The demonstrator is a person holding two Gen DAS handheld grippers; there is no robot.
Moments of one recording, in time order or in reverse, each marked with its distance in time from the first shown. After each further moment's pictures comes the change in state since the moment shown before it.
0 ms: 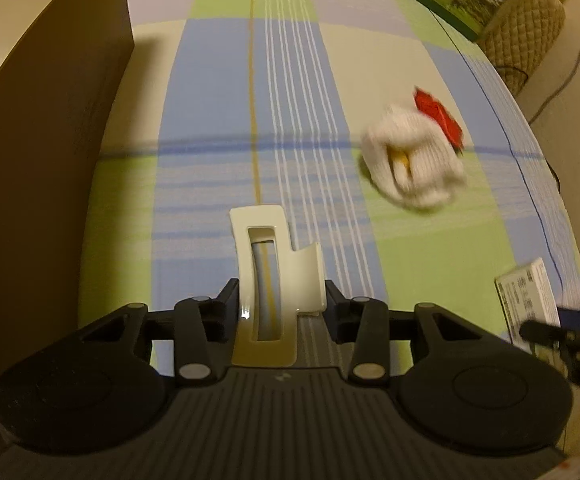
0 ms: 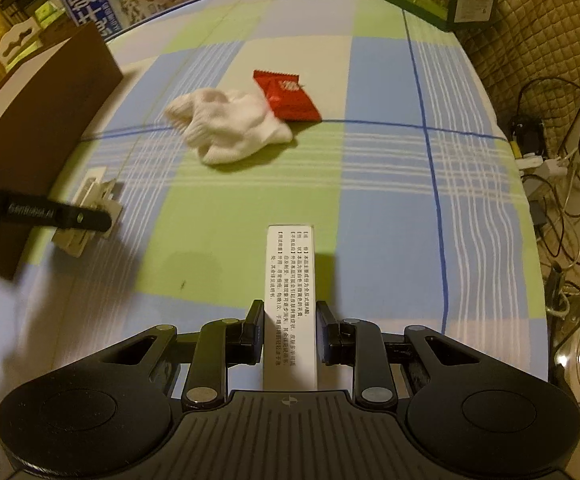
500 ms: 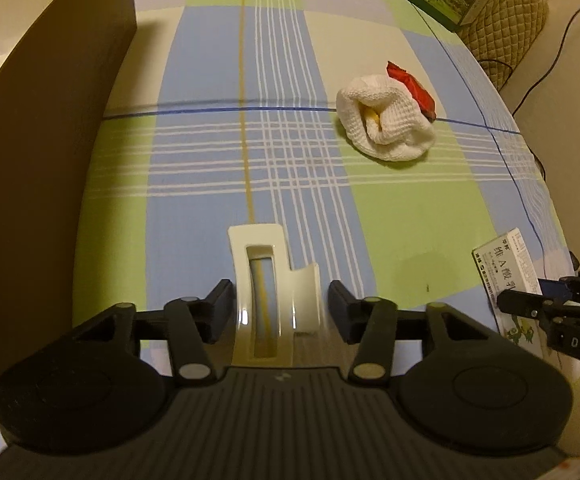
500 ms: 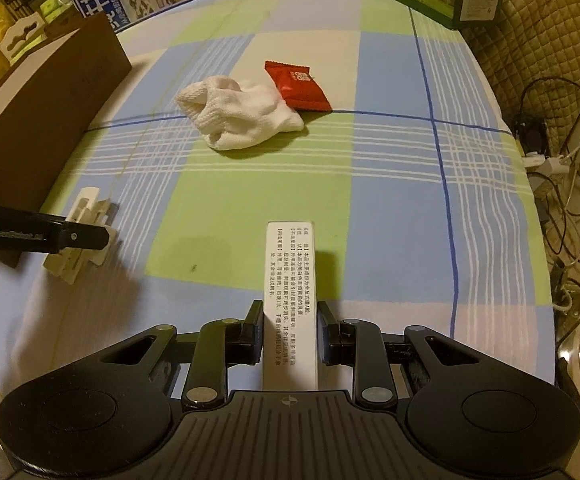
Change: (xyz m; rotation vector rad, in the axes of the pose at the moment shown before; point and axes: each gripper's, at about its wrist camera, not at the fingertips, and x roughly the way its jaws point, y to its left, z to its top) left arm -0.019 -0.005 -0.033 0.002 -0.013 -0.023; right arm -0.001 0.008 -0.010 -0.005 -0.005 0.000
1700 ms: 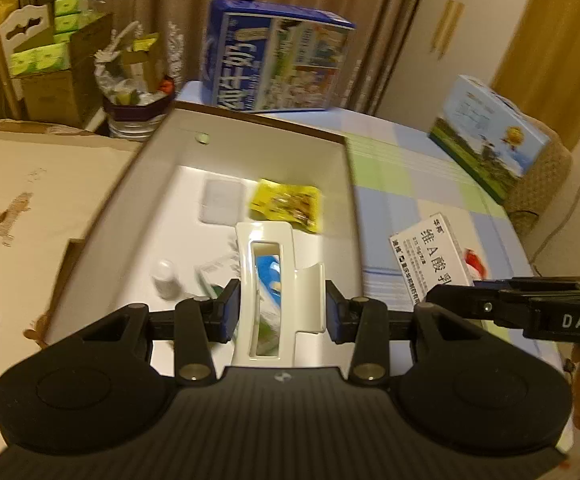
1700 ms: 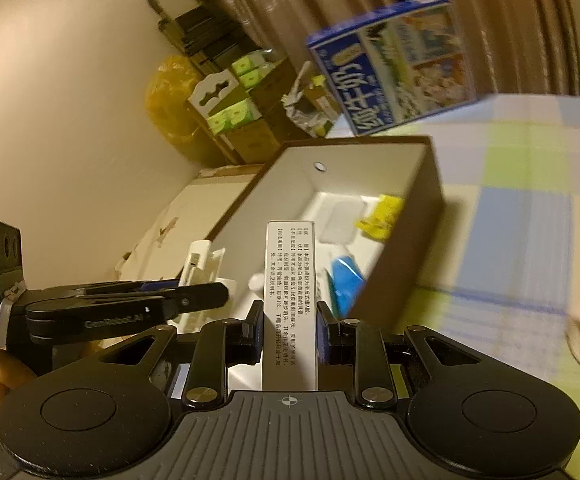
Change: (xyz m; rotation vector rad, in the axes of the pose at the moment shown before) left arm -0.195 0.172 0.002 -0.178 -0.361 0.091; right arm -0.026 0.242 0.131 -0.146 -0.192 0.546
